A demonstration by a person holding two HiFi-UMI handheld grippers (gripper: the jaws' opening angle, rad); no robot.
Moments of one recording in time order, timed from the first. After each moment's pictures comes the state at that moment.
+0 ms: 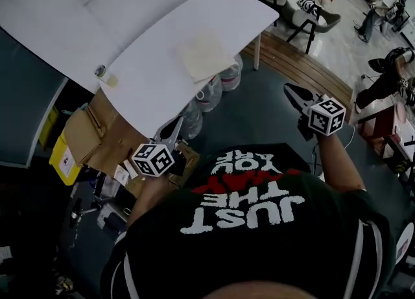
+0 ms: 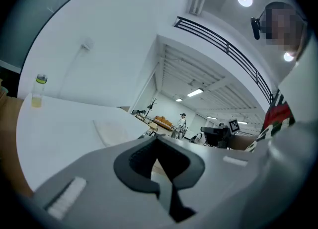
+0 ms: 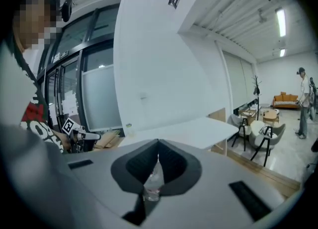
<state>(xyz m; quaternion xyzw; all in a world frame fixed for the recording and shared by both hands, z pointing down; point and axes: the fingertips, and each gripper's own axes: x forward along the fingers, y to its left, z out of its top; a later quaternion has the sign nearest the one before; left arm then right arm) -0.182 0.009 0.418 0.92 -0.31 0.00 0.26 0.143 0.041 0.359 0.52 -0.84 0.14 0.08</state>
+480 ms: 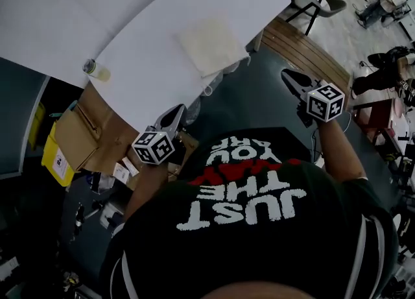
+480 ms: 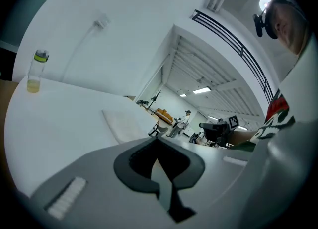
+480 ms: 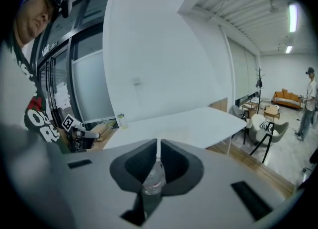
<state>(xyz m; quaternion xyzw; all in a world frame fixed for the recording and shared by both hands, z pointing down) -0.205 -0.094 0.476 0.90 -0.29 0.03 0.33 0.108 -0.078 0.400 0.51 -0.83 0.18 0.15</state>
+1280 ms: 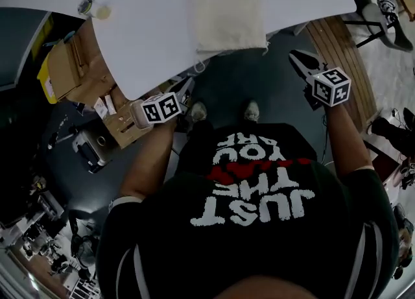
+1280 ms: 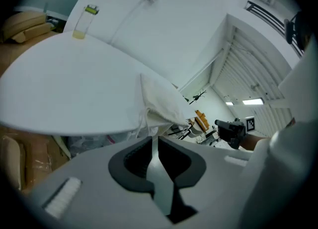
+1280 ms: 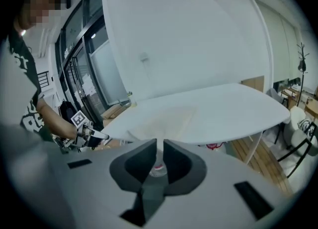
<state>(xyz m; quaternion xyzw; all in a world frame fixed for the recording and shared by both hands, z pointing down) -0.120 -0.130 0.650 0.73 -0.47 0.07 0.49 0.182 -0.231 0.553 0.31 -0.89 0.23 0.23</state>
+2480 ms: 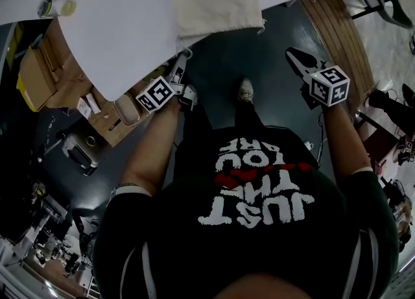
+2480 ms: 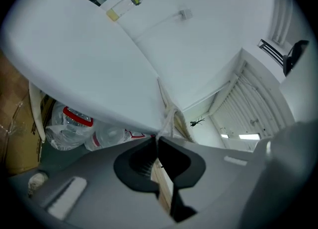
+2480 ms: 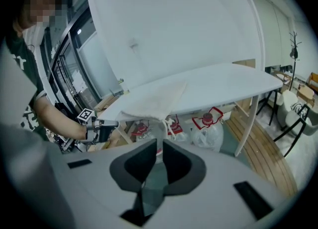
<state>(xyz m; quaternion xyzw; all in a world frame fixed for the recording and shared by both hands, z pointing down) -0.111 -0.176 0.714 0.69 -0.48 -0.10 0.53 0.195 -0.190 0.634 0.33 -0.86 0.29 0.27</state>
